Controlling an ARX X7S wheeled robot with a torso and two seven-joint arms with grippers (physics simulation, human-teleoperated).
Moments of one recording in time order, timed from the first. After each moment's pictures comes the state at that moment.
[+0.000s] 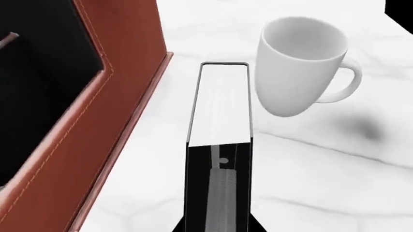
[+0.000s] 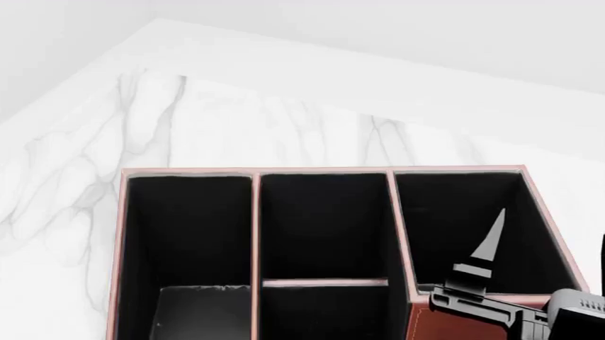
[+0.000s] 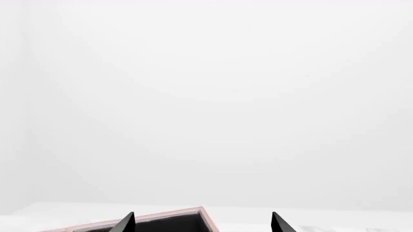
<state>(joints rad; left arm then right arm) -0.36 -0.68 0.76 0.68 -0.55 -0.85 0.39 0.13 0.32 0.04 -0.37 0.26 0.22 0.32</state>
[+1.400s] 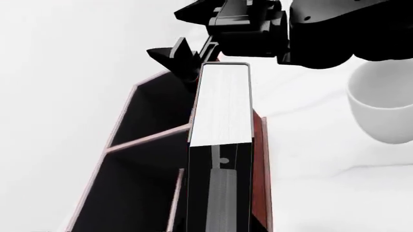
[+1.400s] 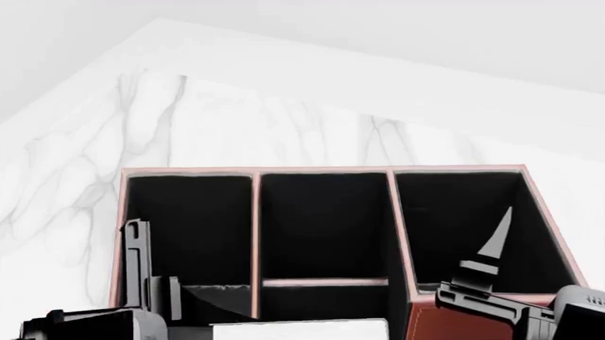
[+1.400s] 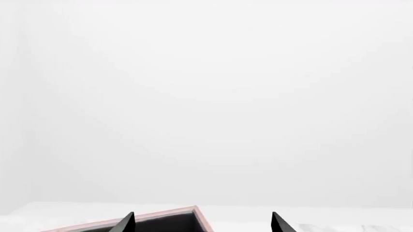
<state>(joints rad) -0.93 -0.65 0.75 0.76 -0.50 -0.96 0.51 0.15 0.34 0.04 -0.35 0.28 0.22 0.34</state>
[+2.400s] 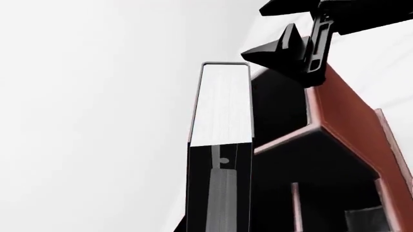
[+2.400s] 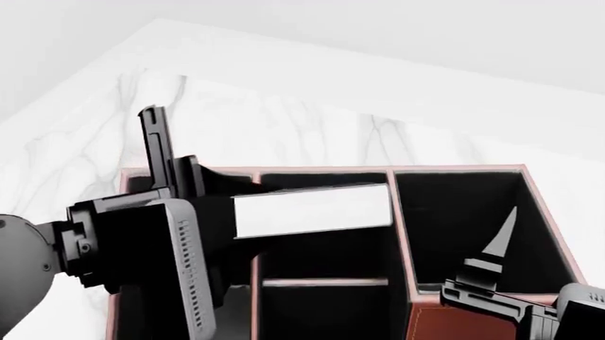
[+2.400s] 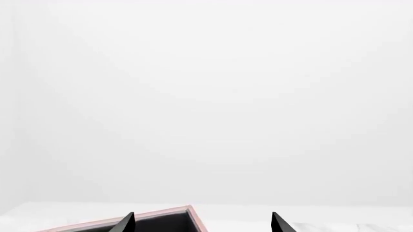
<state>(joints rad) -1.04 -0.55 0.88 0.23 -0.17 -0.37 0.55 0.16 0.35 0.03 -0.32 0.28 0.20 0.35</state>
